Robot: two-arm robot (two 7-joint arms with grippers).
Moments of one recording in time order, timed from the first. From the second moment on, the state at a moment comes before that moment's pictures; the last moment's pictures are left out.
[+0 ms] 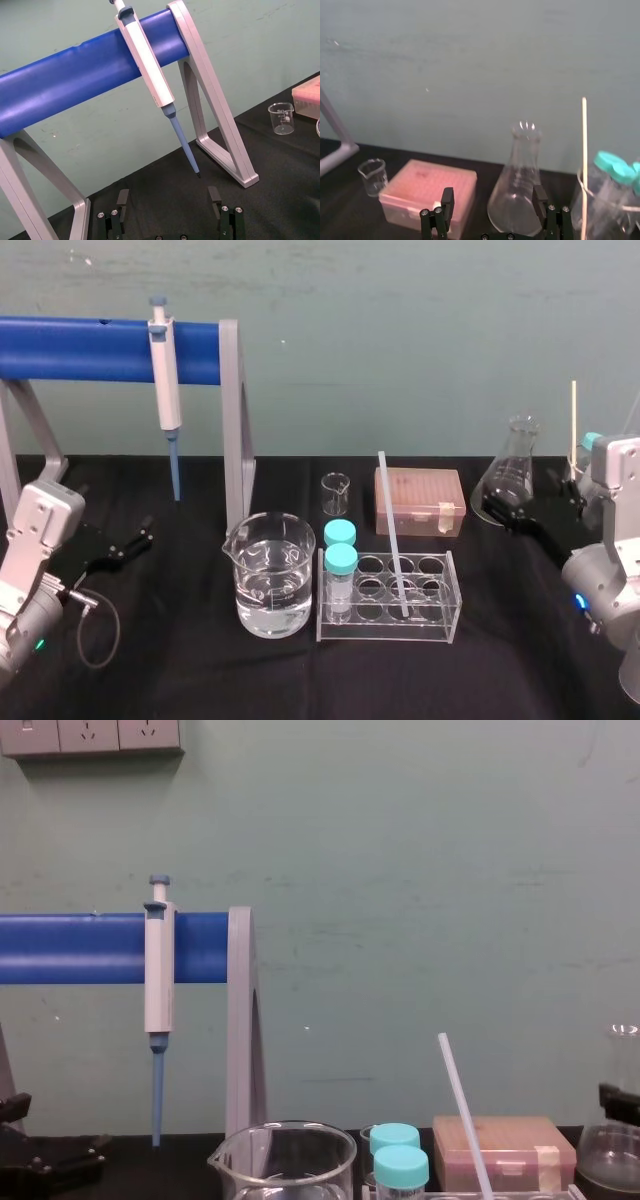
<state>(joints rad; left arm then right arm) -0.20 0.60 0.45 -1.41 -0.25 -0.12 0.03 0.22 0.34 -0.20 -1.37 0.28 0.03 0.06</state>
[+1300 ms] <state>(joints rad) -0.20 0.60 0.45 -1.41 -0.25 -0.12 0.03 0.22 0.34 -0.19 -1.36 0.27 0.04 0.05</state>
